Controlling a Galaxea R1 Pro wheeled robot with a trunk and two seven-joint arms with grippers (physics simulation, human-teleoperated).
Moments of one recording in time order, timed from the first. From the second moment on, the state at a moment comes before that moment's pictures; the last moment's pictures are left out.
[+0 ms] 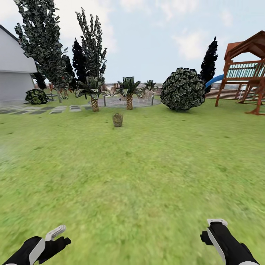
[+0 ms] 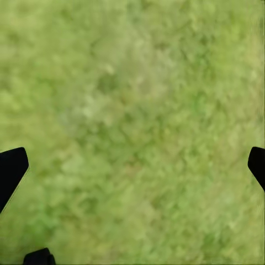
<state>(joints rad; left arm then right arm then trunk) -0.50 0.25 0.15 -0.36 0.39 0.52 -0.10 -0.44 -0.21 -0.01 -0.70 -0.03 0.73 -0.17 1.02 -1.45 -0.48</state>
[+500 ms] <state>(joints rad) -0.50 0.25 0.15 -0.36 0.39 0.52 -0.10 -0.44 -0.21 -0.01 -0.70 -0.03 0.73 -0.17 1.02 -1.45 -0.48</state>
